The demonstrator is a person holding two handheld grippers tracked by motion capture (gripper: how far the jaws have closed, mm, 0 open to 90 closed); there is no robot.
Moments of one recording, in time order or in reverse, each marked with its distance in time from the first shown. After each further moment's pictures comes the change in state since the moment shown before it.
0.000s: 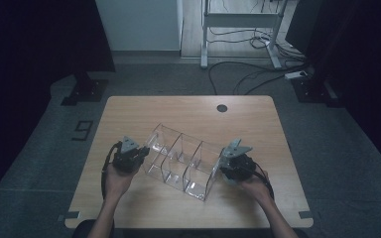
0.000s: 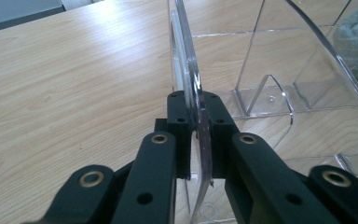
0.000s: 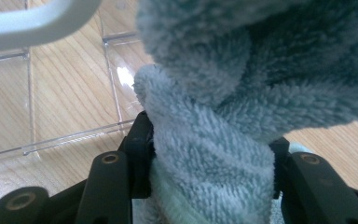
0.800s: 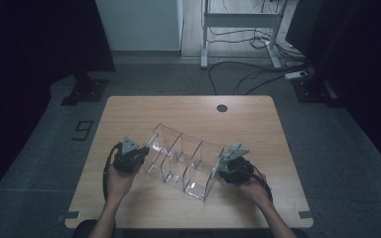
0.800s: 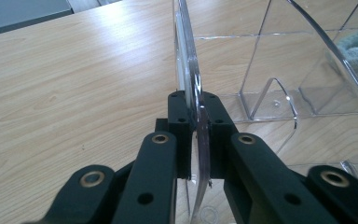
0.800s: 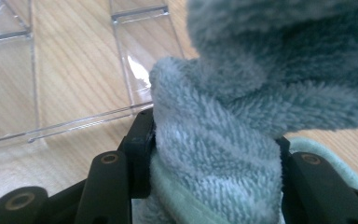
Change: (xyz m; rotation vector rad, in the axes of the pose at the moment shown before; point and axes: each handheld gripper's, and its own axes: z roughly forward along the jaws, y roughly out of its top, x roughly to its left) left arm -0.003 -0.002 0.002 -0.014 0.030 -0.020; right arm 0.008 -0.007 0.009 0.050 0.035 0.016
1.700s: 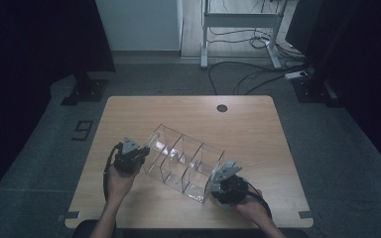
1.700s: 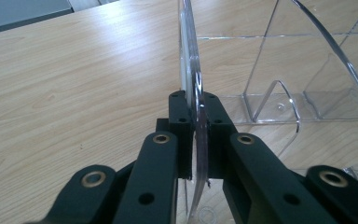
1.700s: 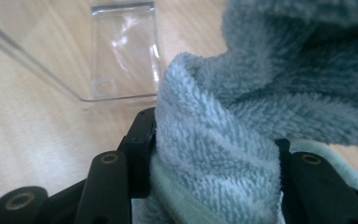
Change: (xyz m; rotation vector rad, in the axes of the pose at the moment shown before) left arm -0.002 0.000 0.000 0.000 -0.003 -0.004; right arm 0.061 -0.012 -0.018 0.037 0.116 -0.078
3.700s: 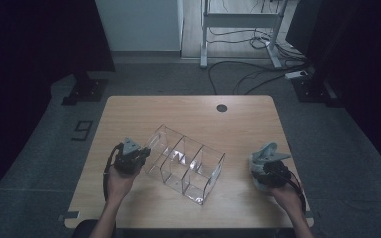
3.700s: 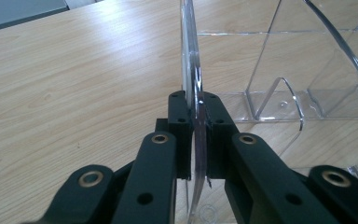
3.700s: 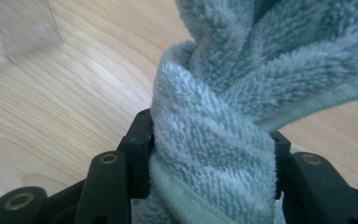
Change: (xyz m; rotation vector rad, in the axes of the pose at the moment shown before) left arm 0.000 -0.001 0.001 0.014 -0.008 0.017; right arm -0.098 -0.061 -0.059 -0.034 -0.290 0.268
